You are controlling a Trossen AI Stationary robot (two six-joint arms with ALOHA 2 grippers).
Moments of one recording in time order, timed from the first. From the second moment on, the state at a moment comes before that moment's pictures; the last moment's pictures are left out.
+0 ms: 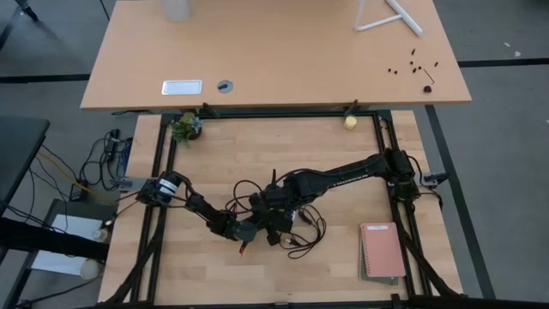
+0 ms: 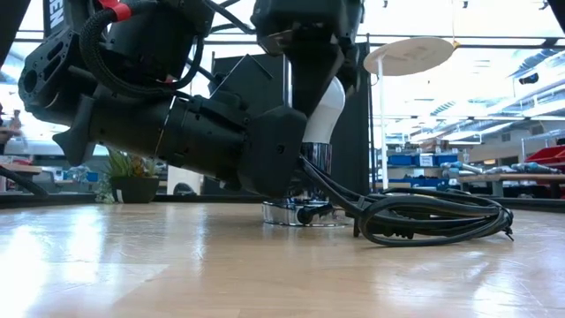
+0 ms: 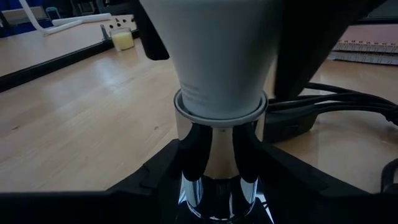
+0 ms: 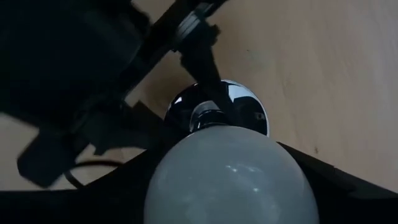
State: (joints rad) left arm -0.40 2.15 0.84 1.00 -0.85 -0.18; right arm 0.18 2.04 1.77 -1.05 0.10 0.49
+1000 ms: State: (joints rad) left arm -0.40 2.15 0.84 1.00 -0.85 -0.16; right arm 0.17 2.04 1.76 -1.03 0.07 -0.58
